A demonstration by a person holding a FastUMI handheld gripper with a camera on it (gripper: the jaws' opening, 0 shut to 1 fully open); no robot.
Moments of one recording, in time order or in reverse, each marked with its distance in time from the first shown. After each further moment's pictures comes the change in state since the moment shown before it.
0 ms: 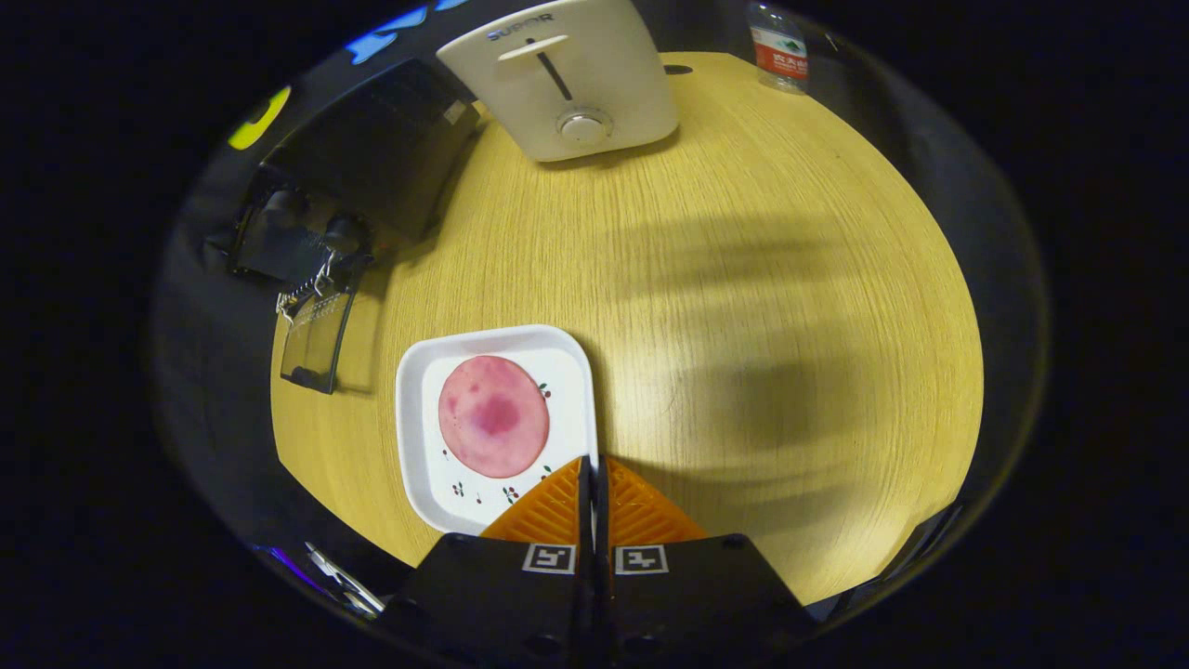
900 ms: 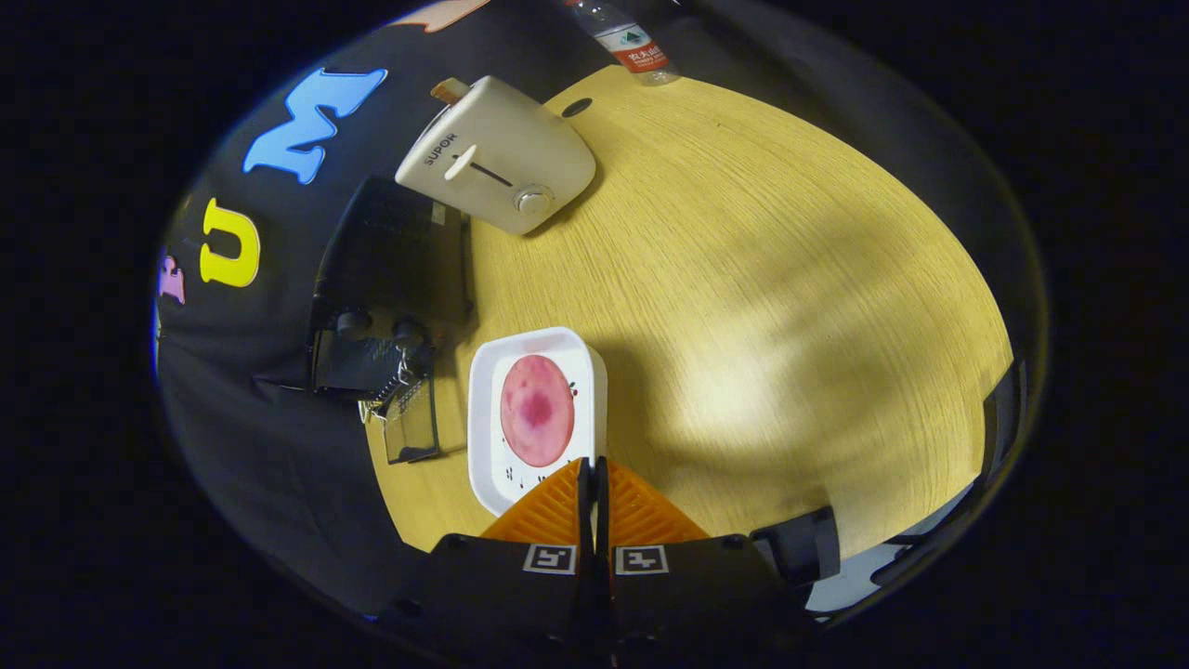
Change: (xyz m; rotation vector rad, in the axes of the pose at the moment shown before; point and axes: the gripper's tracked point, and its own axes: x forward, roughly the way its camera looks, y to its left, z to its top) arm -0.062 0.027 -0.006 0.349 -0.161 0.213
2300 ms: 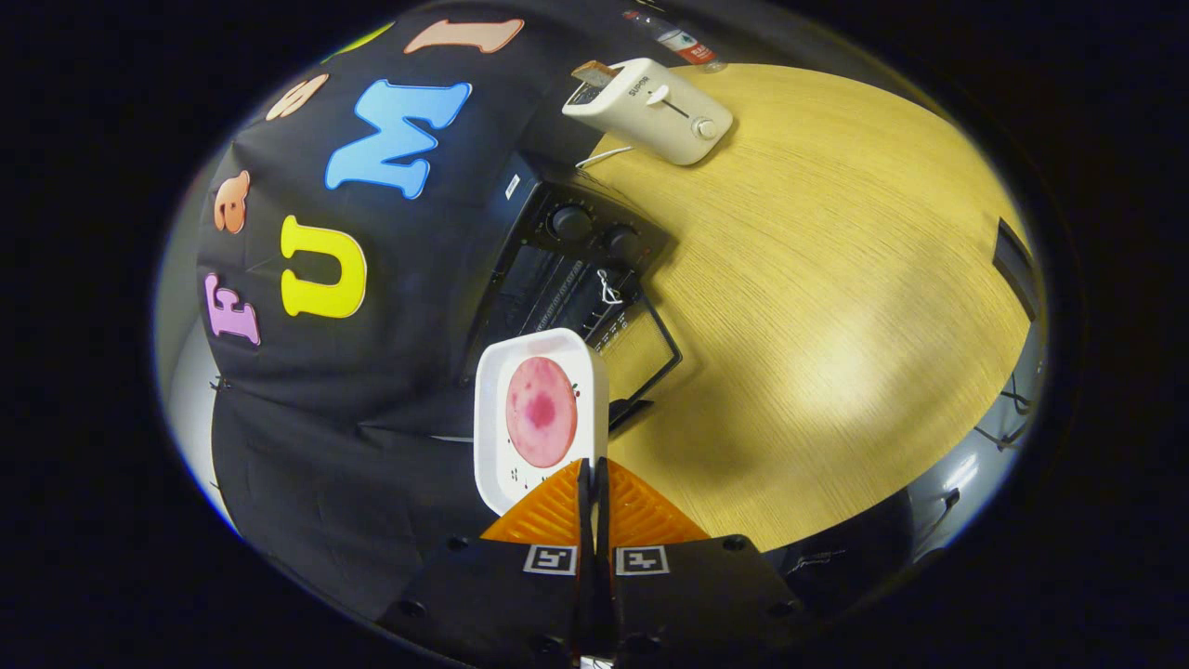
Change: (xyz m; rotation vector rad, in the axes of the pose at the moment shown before) arm 0.029 0.233 -0.118 0.184 -0.153 0.269
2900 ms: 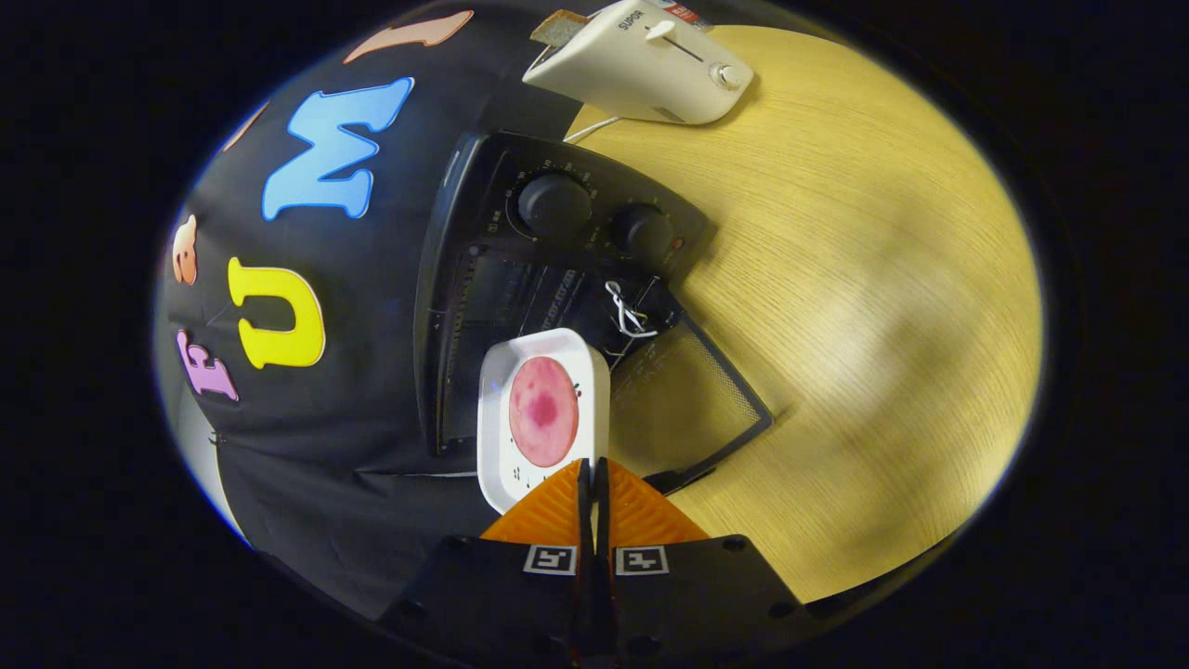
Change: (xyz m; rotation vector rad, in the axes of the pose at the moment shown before) arm 0.124 0.024 0.044 0.159 -0.009 -0.015
